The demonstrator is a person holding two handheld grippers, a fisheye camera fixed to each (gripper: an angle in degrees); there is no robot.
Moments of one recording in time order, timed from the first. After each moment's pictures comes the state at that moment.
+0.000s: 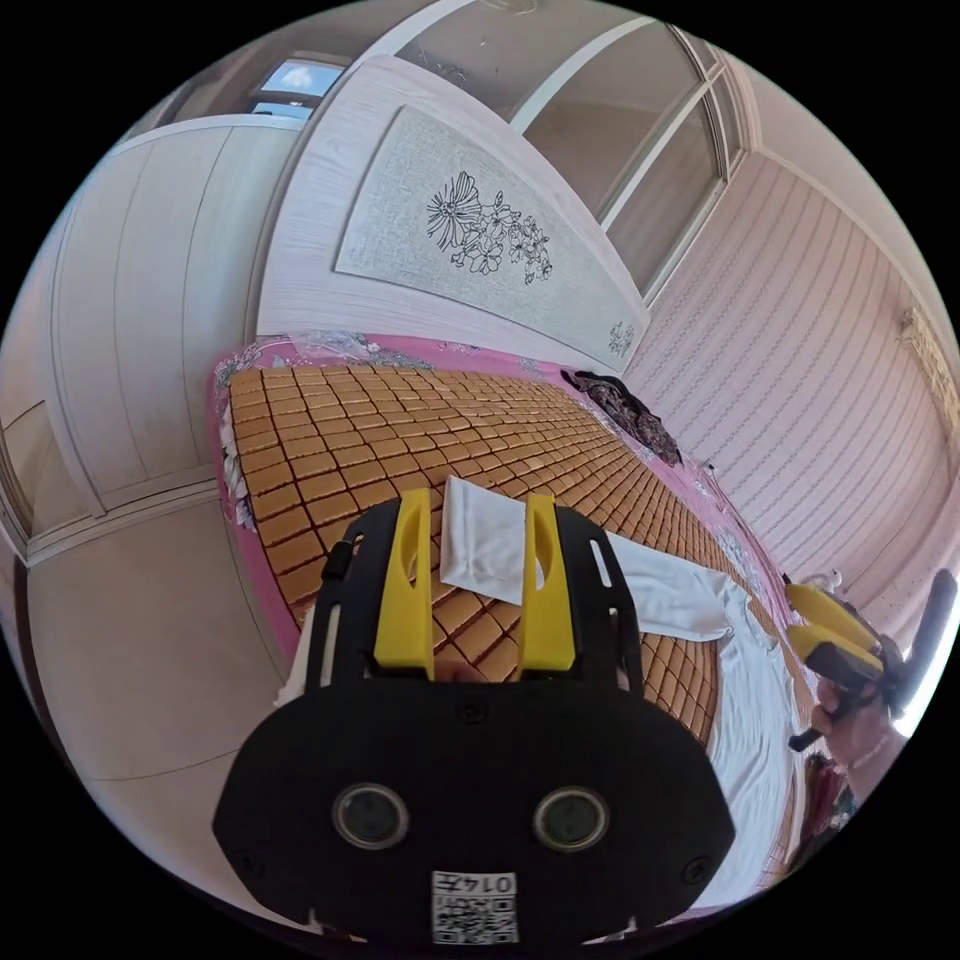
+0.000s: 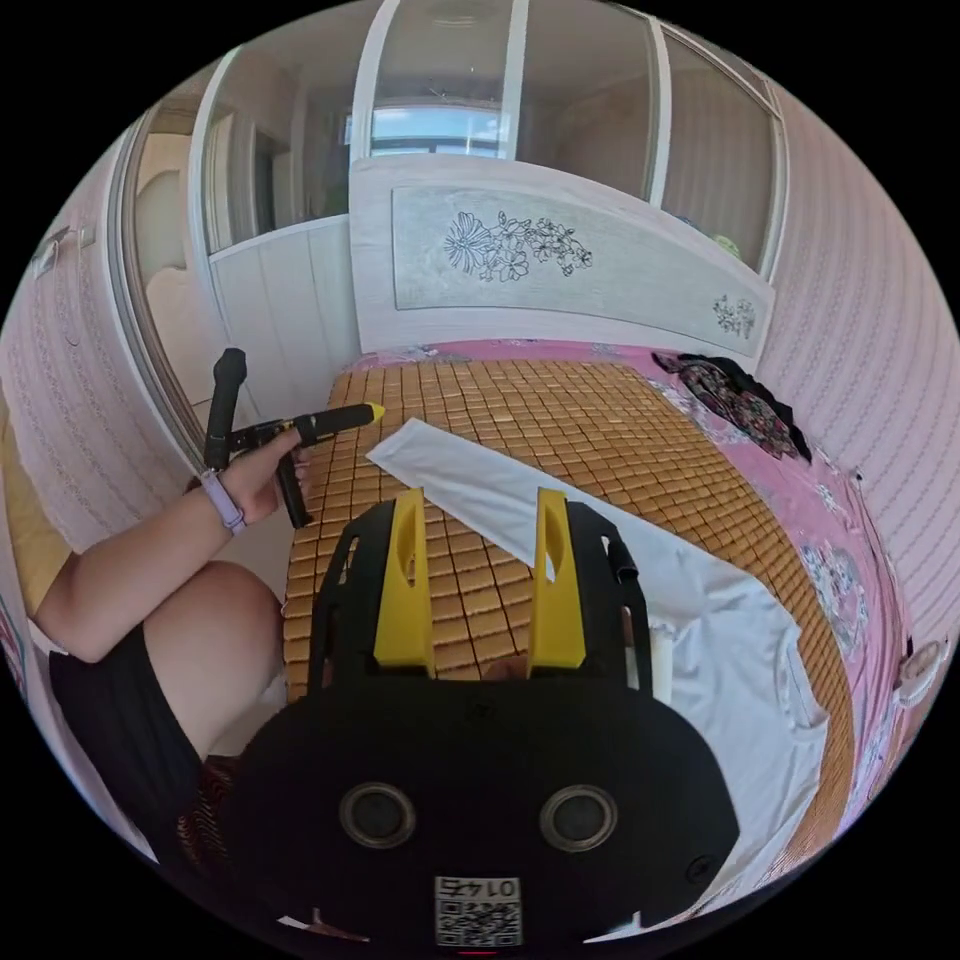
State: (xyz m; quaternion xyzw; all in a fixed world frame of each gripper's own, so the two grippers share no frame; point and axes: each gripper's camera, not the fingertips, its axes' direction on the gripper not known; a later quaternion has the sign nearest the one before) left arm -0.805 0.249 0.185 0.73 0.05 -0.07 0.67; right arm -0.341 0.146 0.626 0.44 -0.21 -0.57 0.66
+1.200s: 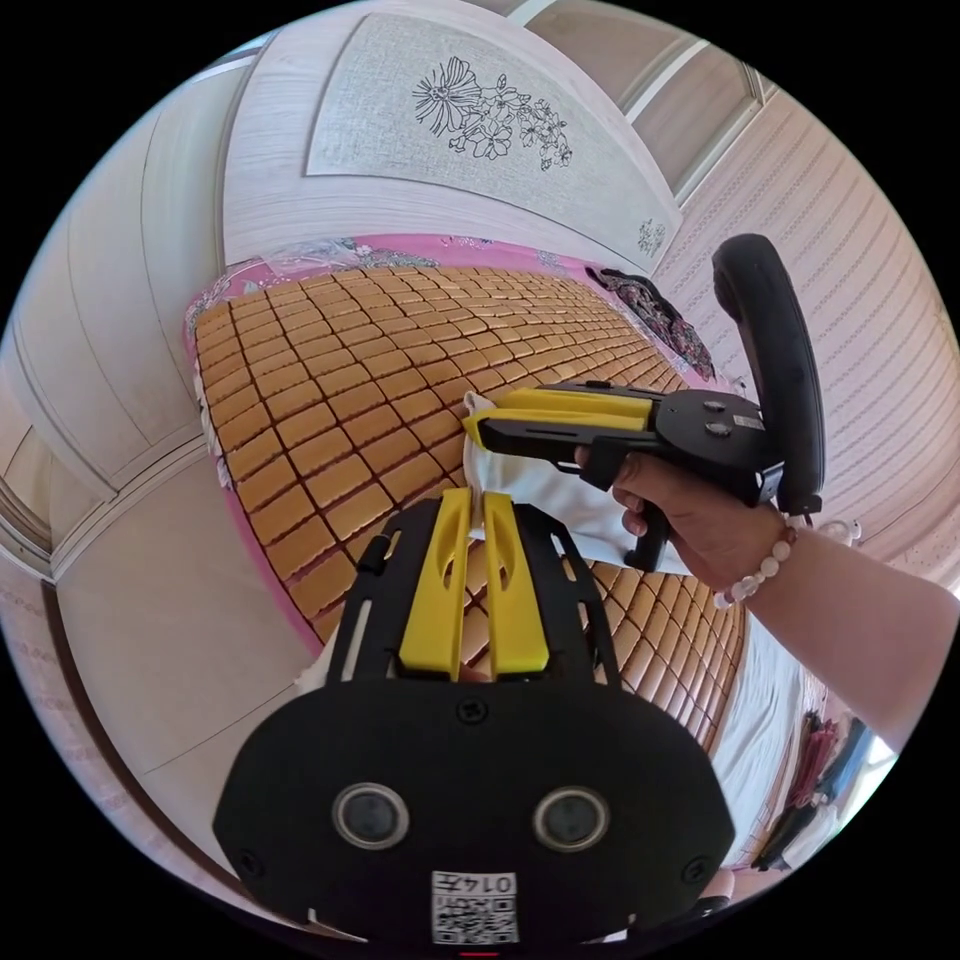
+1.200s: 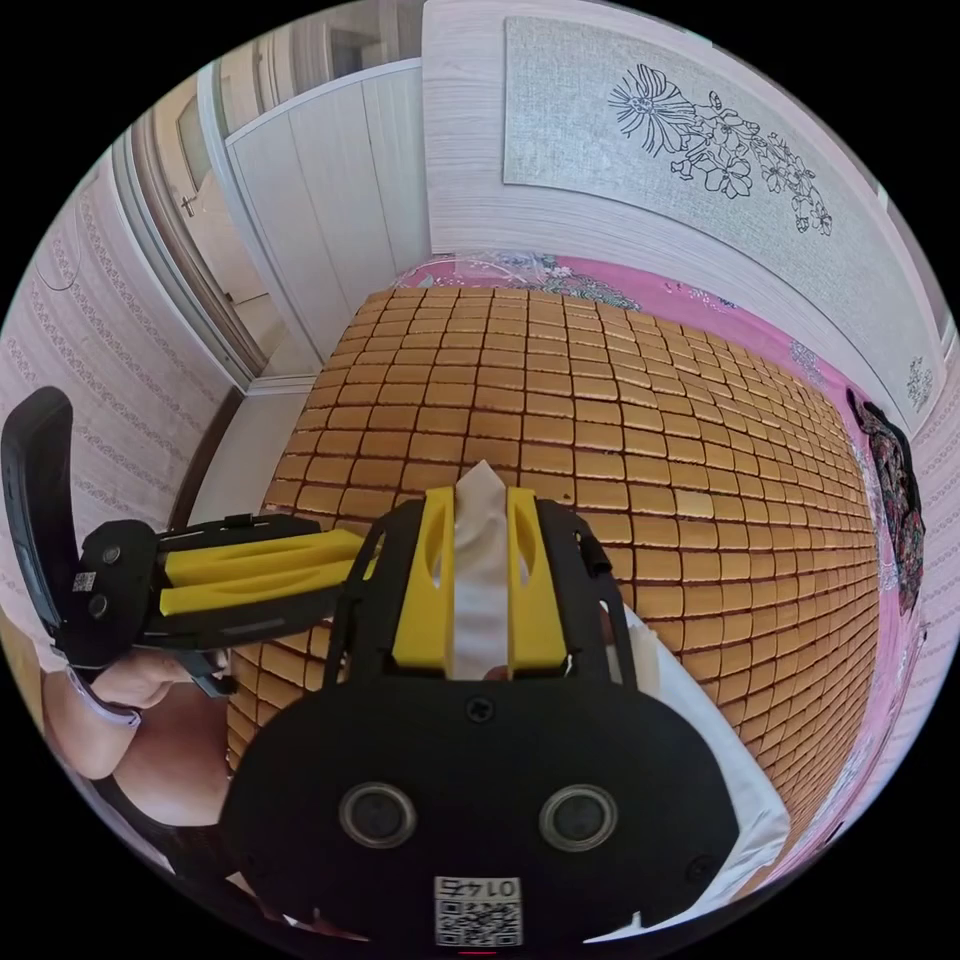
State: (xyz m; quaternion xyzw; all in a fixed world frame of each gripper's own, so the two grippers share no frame) left arm -0.802 0.175 0.092 0.61 0.03 -0.06 0.79; right arm -0.631 0.096 0.645 0.29 -0.15 -0.72 0.61
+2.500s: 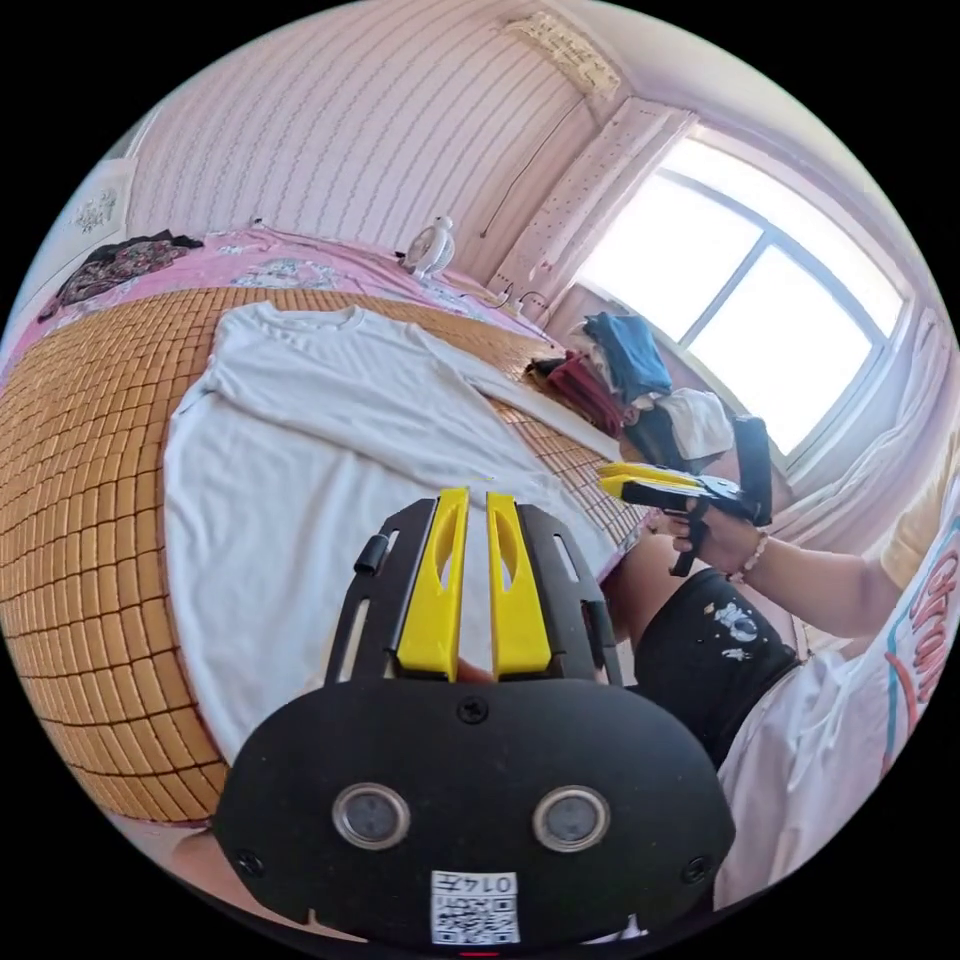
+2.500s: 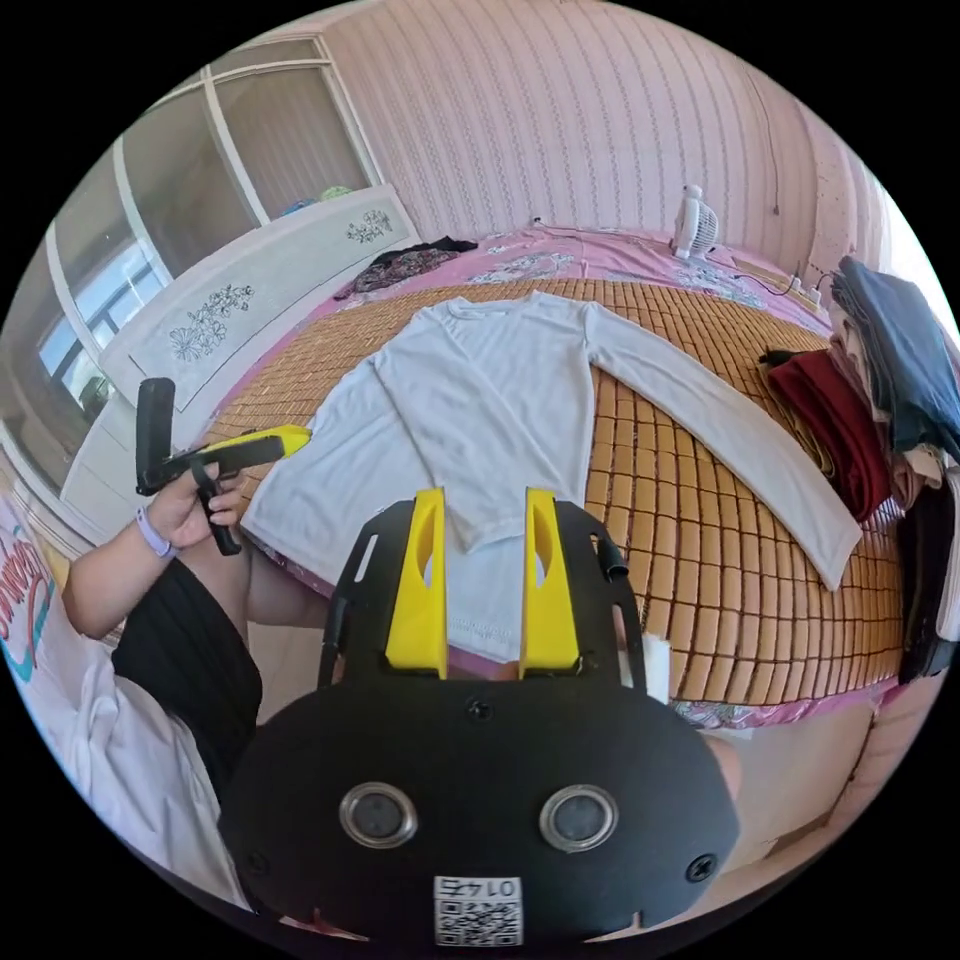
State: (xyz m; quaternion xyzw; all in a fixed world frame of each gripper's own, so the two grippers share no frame) left arm -0.336 0.289 0.249 0.39 0.07 0.55 0.73; right arm 0.053 0.221 0.661 0.38 -0.25 -0.15 0.88
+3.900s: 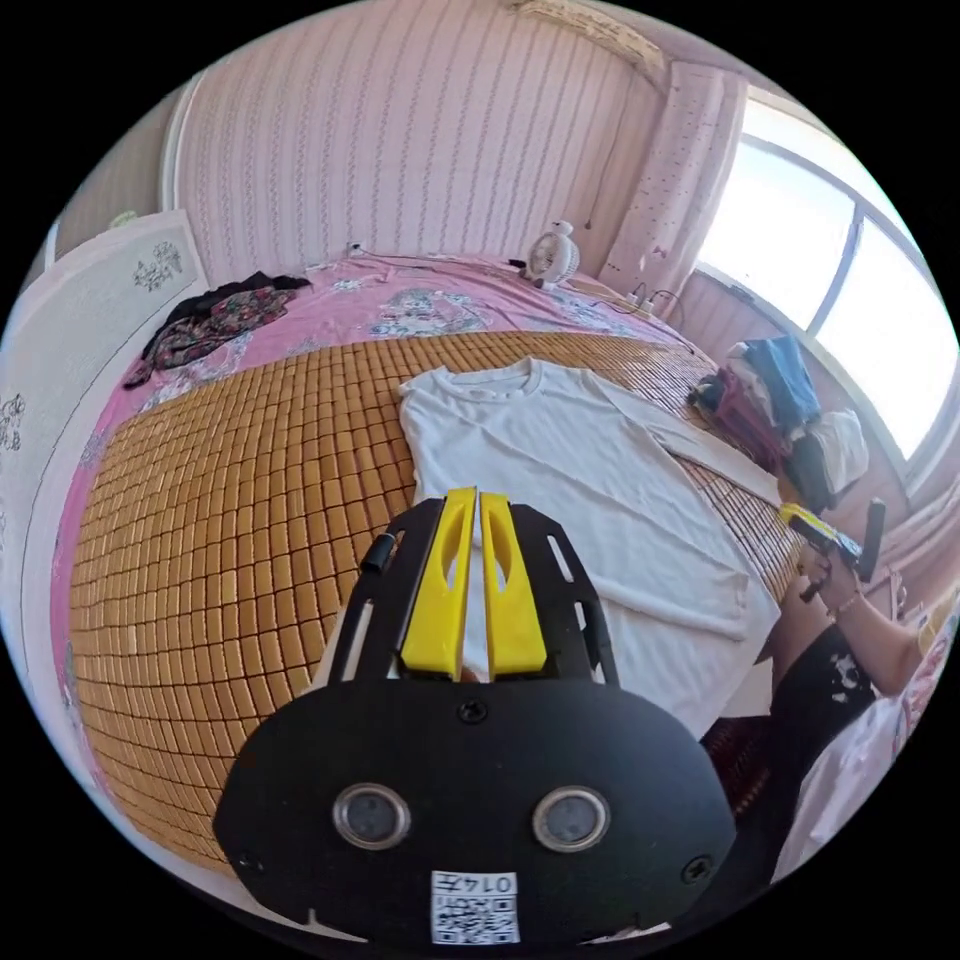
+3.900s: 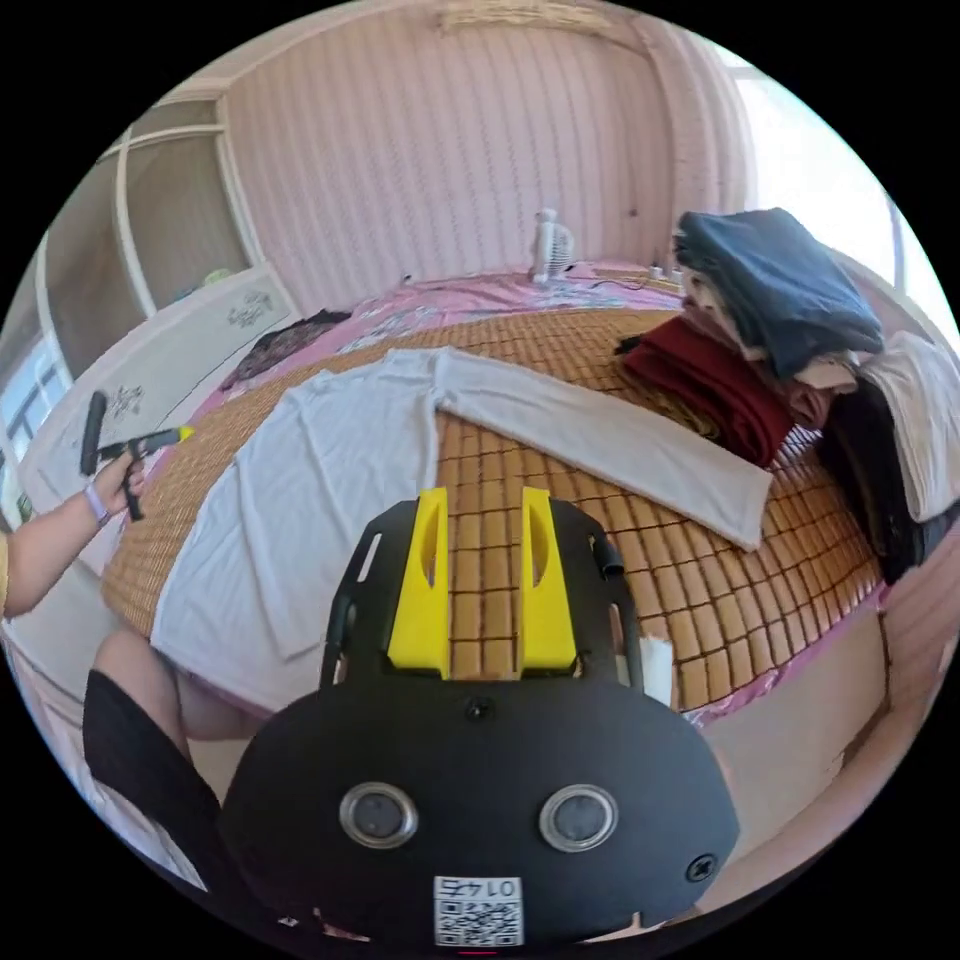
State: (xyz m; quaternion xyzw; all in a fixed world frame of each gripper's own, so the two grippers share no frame) left arm -0.131 0.216 0.146 0.48 -0.11 0.45 0.74; right arm 0.176 0.282 0.586 0.44 -0.19 0.04 0.88
